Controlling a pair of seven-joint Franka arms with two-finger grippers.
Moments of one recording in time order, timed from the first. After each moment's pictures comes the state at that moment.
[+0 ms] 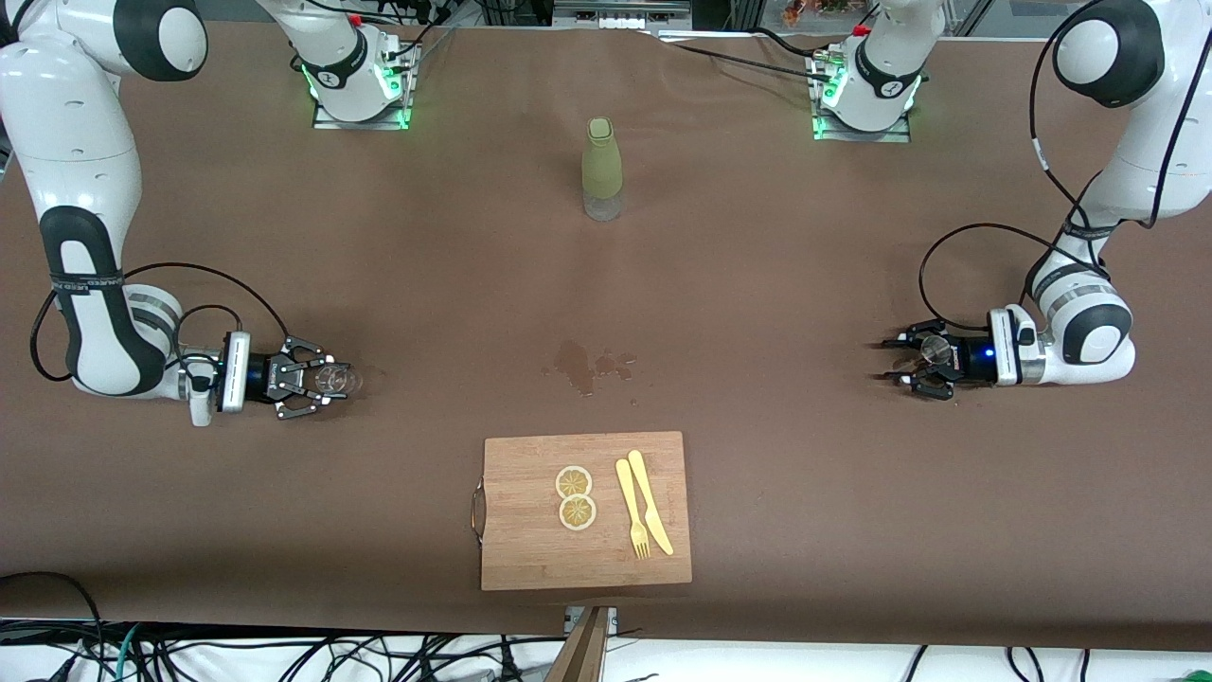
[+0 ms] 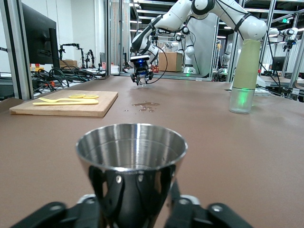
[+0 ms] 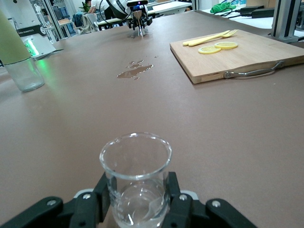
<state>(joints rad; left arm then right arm) 0.52 0.96 -0.14 -1.65 -1.04 1.60 2.57 -0.21 0.90 -0.03 -1.58 1.08 1.73 -2.31</state>
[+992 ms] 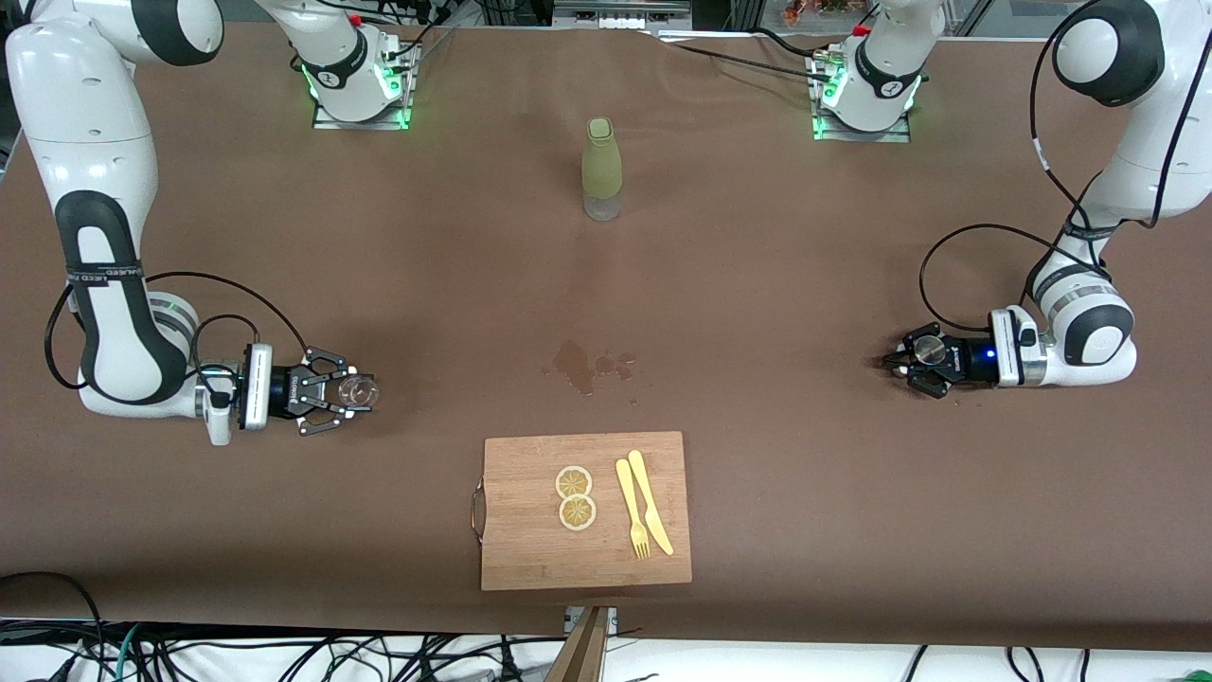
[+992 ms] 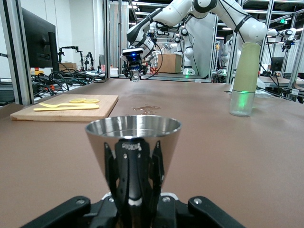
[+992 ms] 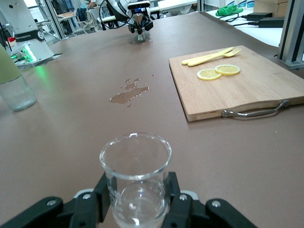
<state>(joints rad) 0.51 0.94 -0.14 -1.64 -1.05 1.59 2.55 -0.14 0.84 0.01 -1.53 1.07 1.77 -2.18</state>
